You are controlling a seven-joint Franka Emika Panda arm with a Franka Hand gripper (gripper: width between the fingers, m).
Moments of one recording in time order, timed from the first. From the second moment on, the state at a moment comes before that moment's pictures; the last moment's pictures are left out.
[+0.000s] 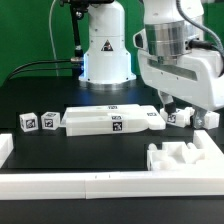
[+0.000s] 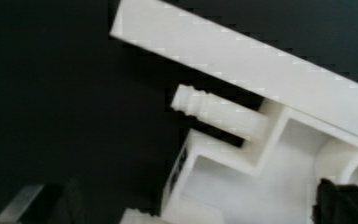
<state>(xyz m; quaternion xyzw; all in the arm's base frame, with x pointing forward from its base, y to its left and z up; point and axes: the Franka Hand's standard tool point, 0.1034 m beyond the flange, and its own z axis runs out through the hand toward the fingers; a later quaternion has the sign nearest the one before) 0.530 0.100 0.069 -0.85 0.52 0.05 0.06</state>
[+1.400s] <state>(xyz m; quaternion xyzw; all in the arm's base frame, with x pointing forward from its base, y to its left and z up) 0.503 0.167 0.086 -0.99 0.03 0.10 0.01</state>
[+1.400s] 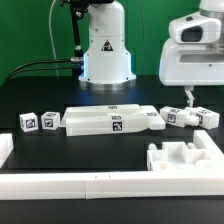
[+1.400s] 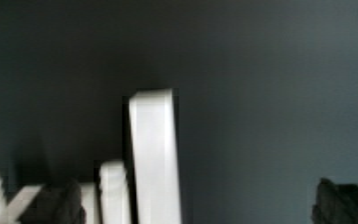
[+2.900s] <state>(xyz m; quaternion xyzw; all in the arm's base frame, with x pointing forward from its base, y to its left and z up) 0.448 0.171 0.056 -0.93 0.06 0.35 0.04</state>
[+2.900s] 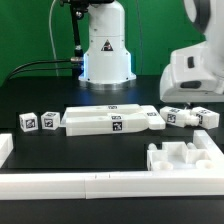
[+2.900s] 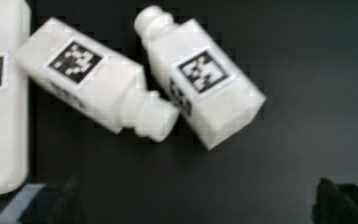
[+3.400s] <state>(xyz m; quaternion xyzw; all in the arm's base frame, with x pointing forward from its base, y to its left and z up) 0.435 0.189 0.042 -0.92 0.11 0.38 0.04</state>
